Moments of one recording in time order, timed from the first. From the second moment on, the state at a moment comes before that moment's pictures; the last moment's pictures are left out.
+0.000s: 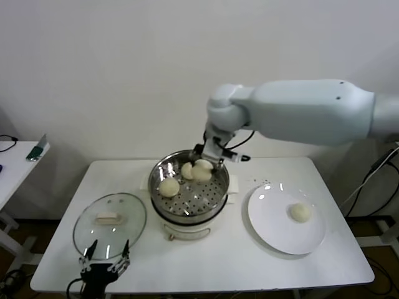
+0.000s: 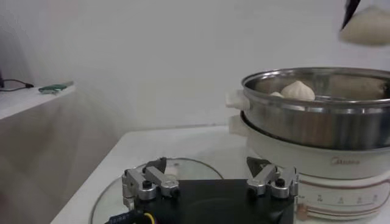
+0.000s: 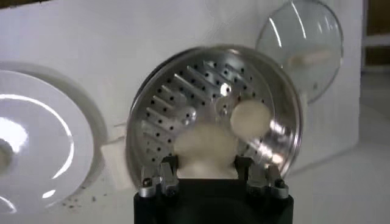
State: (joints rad) left arm 1.90 -1.50 -0.66 -2.22 -0.07 0.12 -0.01; right arm 0.86 1.24 -1.53 1.51 0.06 0.24 -0.95
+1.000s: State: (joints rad) left arm 1.90 -1.50 -0.67 -2.22 -0.07 0.12 -0.01; right arm 0.67 1.31 -1.51 1.43 -0.08 0.28 -0.88
